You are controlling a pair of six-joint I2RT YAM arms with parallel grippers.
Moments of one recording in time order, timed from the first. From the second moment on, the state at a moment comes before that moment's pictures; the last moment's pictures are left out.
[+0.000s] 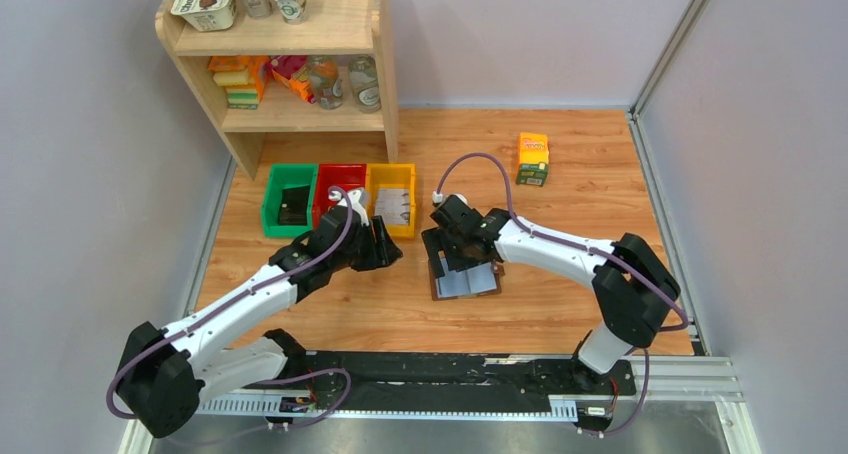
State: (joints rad) left arm -0.65 1.04 0.63 -0.29 0.03 -0.74; right arm 0.88 1.61 1.09 -0.59 0.10 0.51
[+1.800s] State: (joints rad) left arm -0.70 1.55 0.71 -0.06 0.27 -0.86; right arm 0.83 1.73 1.02 -0.39 -0.16 0.47
